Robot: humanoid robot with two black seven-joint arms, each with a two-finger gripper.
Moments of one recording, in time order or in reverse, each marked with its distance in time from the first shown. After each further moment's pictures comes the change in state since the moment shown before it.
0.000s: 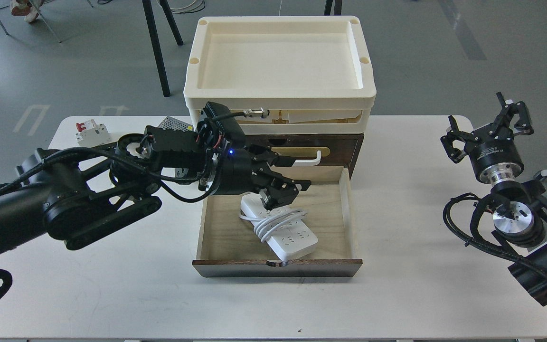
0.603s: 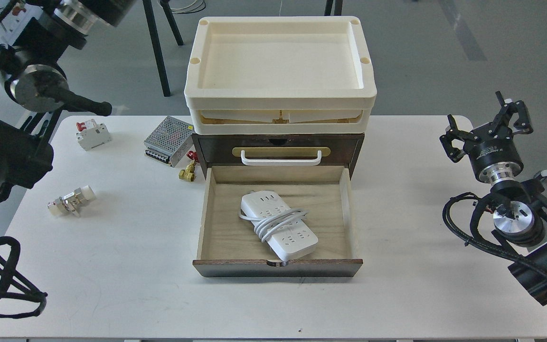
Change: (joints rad) left arm 0.057 0.003 -0.712 0.340 -1.567 -0.090 0.097; right arm 0.001 0.001 0.000 0.000 0.002 0.007 -0.021
